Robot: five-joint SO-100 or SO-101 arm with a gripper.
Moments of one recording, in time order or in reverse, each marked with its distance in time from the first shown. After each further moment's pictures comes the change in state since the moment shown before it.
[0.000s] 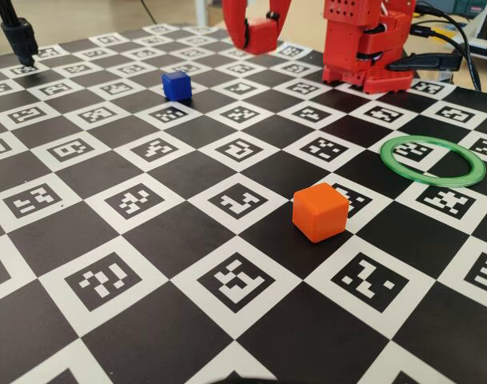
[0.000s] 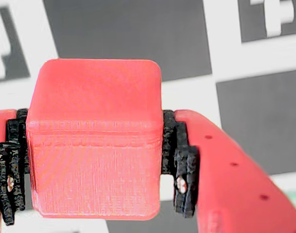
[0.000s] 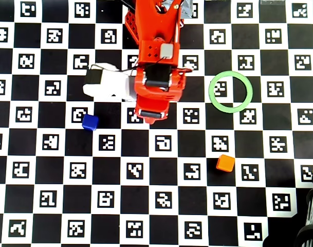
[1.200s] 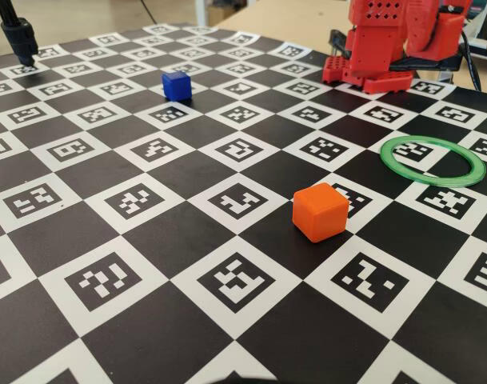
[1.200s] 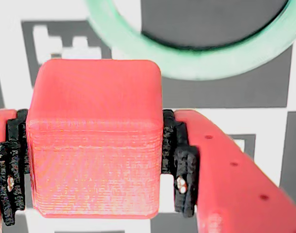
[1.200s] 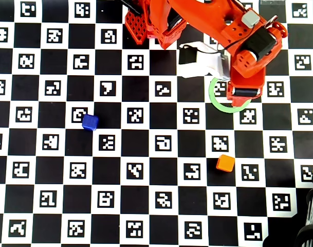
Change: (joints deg) arm -43.9 -8.0 -6.4 -7.6 34.9
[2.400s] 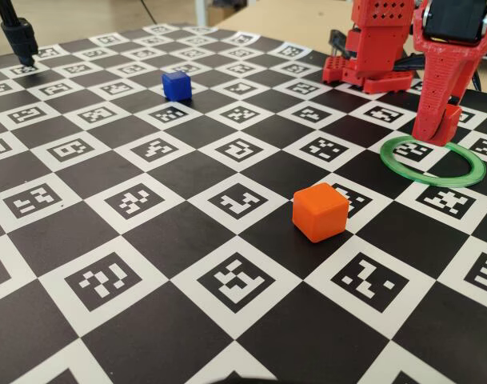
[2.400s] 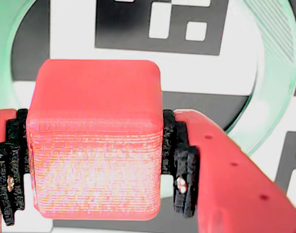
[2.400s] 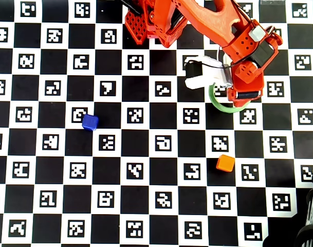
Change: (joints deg) arm -3.9 -0.8 23.5 -21.6 -2.5
